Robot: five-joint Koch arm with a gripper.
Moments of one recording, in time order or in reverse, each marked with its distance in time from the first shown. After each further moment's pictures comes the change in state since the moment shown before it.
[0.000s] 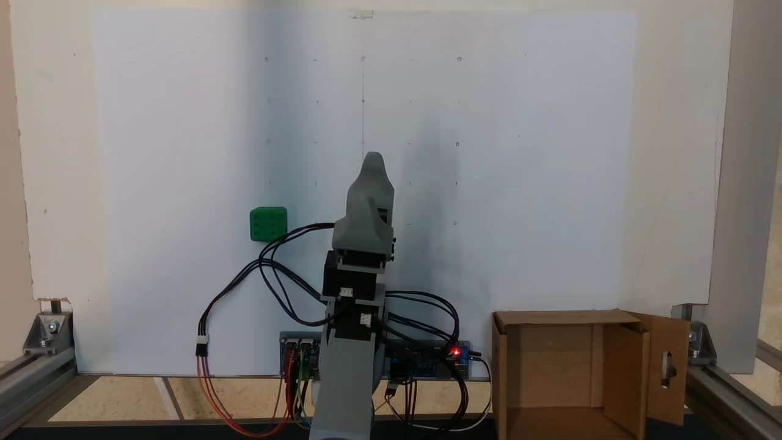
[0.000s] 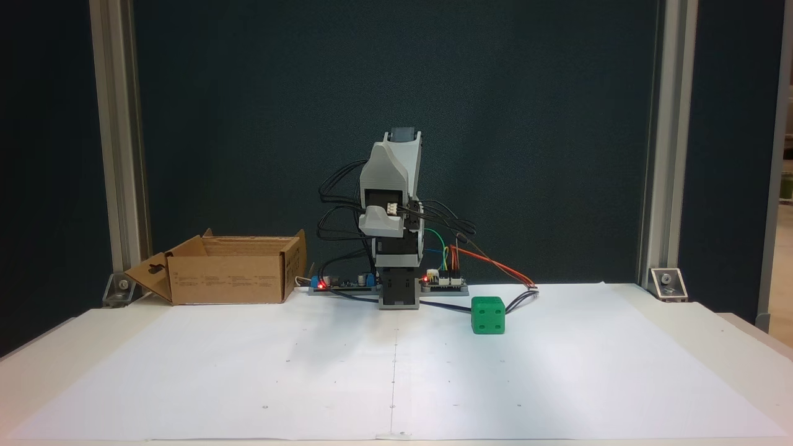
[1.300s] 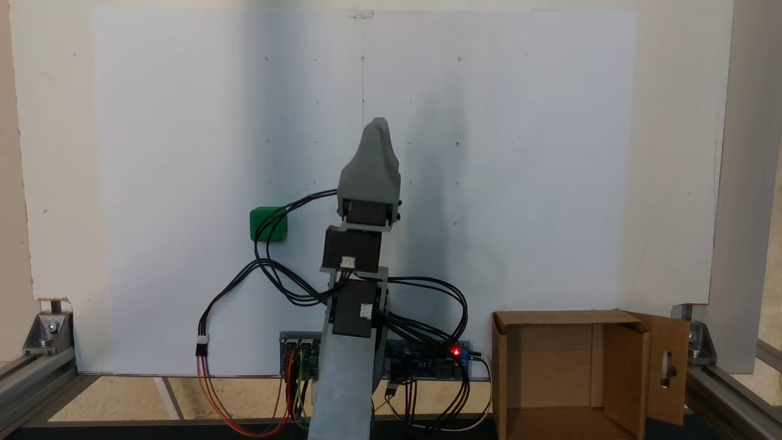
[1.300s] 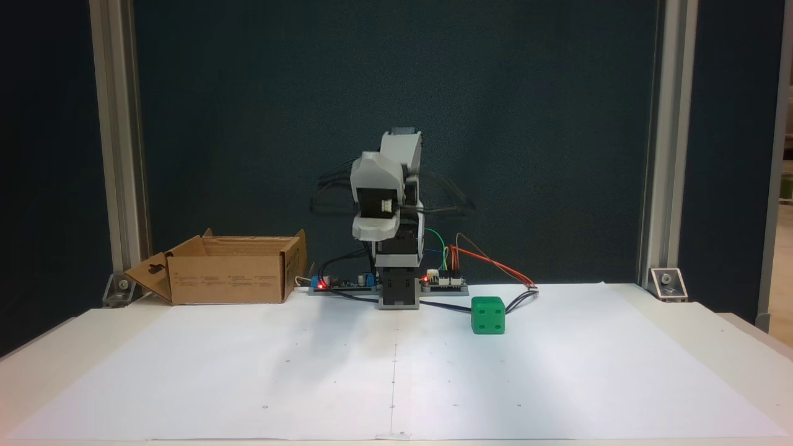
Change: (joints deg) arm 0.0 0.0 -27.2 47.1 0.0
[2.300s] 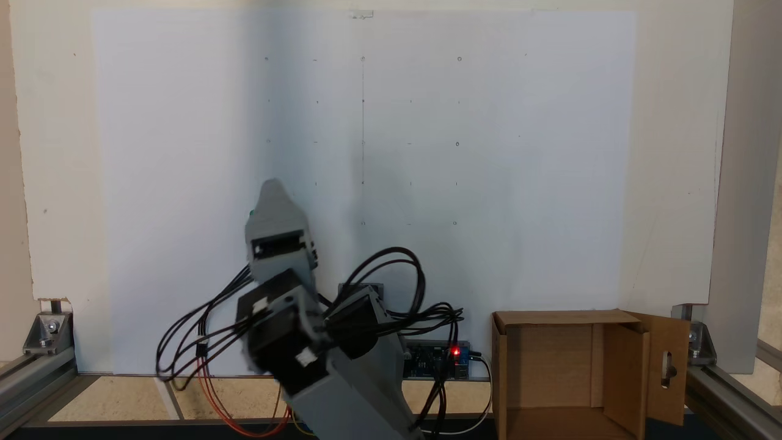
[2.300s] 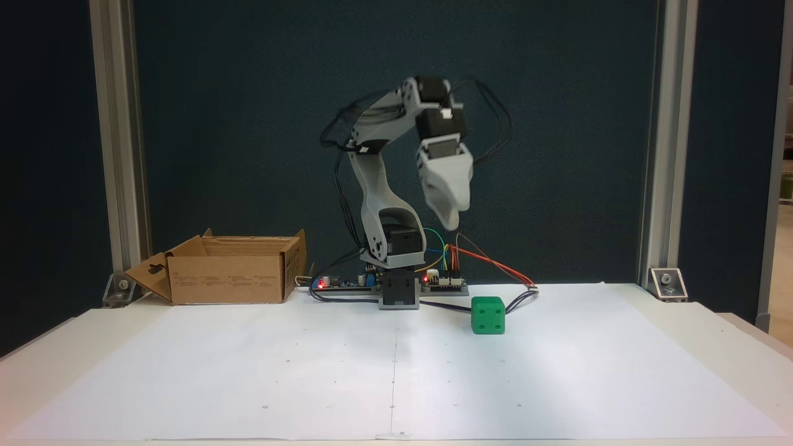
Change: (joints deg) arm -40.5 -8.5 -49.6 110.7 25.8
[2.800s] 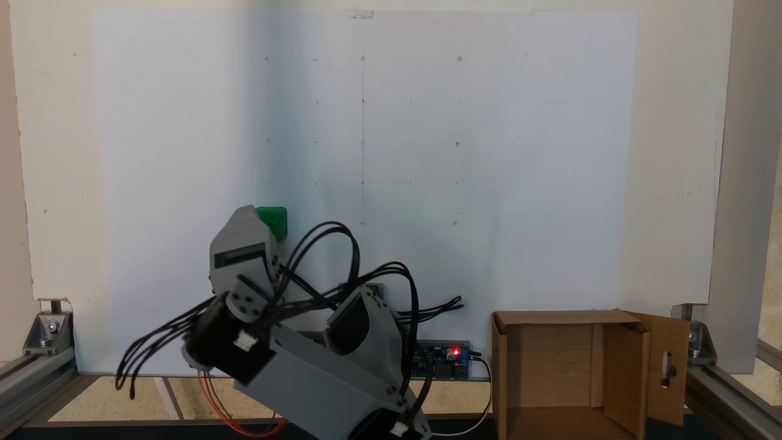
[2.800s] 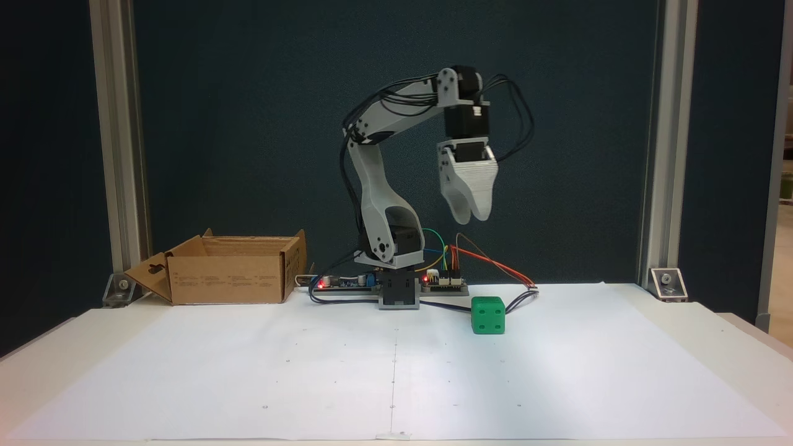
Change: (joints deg) arm -13.9 -11.5 -8.8 12.8 11.6
